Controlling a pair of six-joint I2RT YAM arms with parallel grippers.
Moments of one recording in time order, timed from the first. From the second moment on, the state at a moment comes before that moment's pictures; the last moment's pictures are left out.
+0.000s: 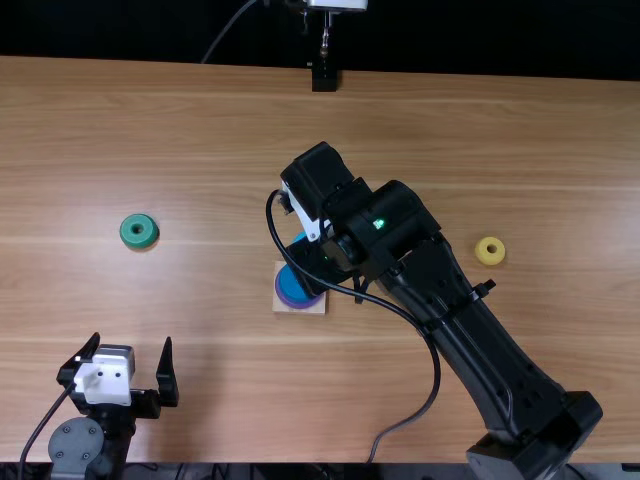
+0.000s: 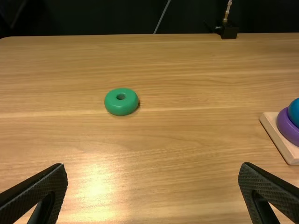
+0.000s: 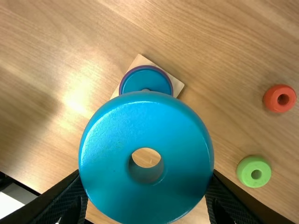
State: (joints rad) left arm -0.05 0.01 0.11 -0.38 0.01 -0.03; right arm 0.66 1.92 2.05 -1.40 -0.01 0.07
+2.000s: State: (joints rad) left arm -0.05 0.01 0.11 -0.38 0.01 -0.03; right arm 0.71 2.00 2.05 -1.34 -0.01 0.08
